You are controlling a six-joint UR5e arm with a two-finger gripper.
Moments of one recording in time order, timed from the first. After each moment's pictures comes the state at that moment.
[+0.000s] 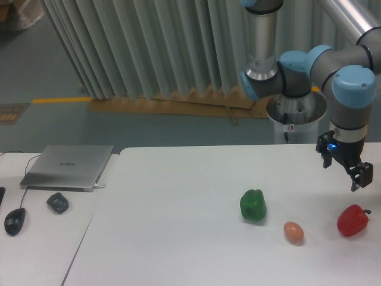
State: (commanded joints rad) arm 2.53 -1.79 -1.55 -1.41 1.60 1.32
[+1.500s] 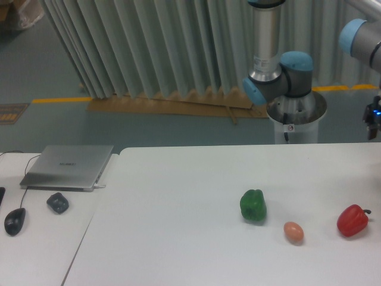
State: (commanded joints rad) arm 2.79 -1.71 -1.58 -1.46 1.60 1.76
